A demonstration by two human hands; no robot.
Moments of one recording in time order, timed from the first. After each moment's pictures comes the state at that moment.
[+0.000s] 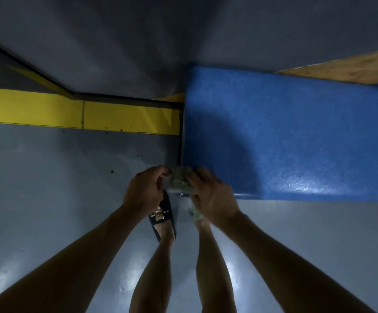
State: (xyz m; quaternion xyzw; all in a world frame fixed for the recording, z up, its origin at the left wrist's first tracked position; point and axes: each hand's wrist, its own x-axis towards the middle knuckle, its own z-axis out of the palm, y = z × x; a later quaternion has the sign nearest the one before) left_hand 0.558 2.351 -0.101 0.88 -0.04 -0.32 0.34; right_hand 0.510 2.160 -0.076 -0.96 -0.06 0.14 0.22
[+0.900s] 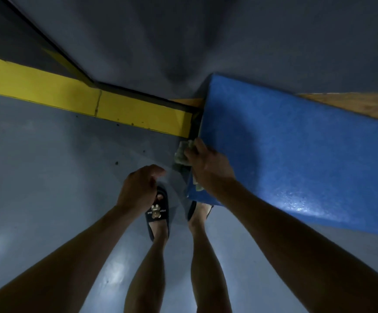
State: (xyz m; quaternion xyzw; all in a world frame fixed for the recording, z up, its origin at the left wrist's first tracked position) left_hand 0.554 2.378 -0.098 0.87 0.10 -0.31 0.36; right_hand 0.597 2.177 -0.074 -0.96 -0.19 0.18 0.10
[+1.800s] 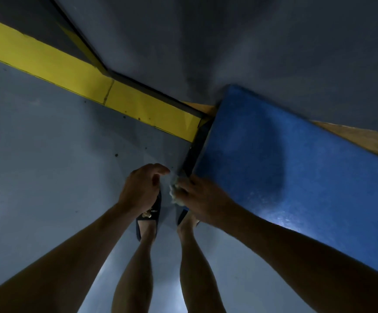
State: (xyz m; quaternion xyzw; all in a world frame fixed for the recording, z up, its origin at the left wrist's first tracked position) left_hand 0.559 2.363 -0.104 0.87 0.13 -0.27 0.40; right_hand 0.575 2.161 -0.088 -0.86 -0.45 0.23 0.11
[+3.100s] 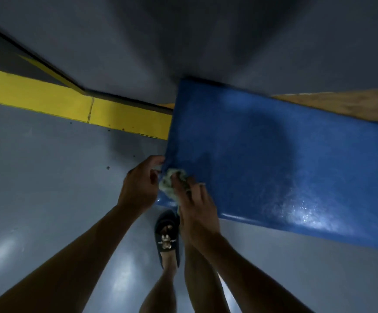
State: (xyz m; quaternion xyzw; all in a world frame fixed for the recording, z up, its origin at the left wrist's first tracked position) left_hand 0.573 2.271 -0.059 0.89 0.10 -0.25 0.38; right_hand 0.488 2.116 -0.094 -0.96 -0.08 0.13 0.24
